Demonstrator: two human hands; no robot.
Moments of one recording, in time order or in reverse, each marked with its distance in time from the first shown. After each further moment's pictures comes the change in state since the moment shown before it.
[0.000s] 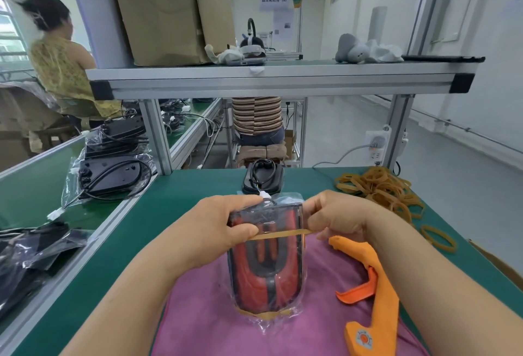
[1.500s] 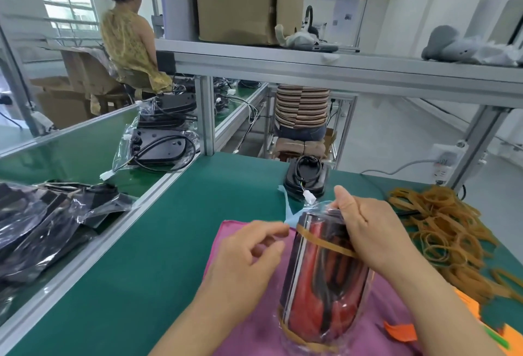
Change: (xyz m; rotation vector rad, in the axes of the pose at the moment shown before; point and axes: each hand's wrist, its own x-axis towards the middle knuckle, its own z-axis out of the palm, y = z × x) left_hand -0.043 -0.018 0.057 -0.449 0.455 -0.083; right_hand 0.024 -0.012 0.044 -0.429 0.612 -0.371
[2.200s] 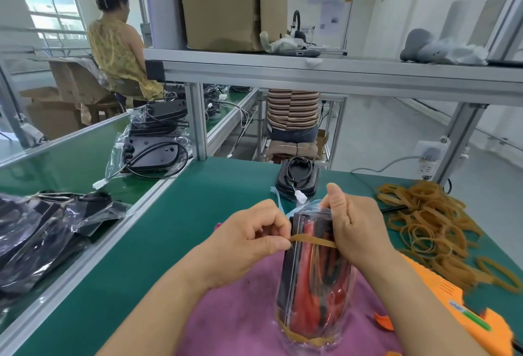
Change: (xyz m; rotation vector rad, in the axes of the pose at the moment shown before) left_hand 0.034 0.022 -0.022 -0.050 -0.459 0.218; right_hand -0.003 0.002 0.013 0.008 0.230 -0.071
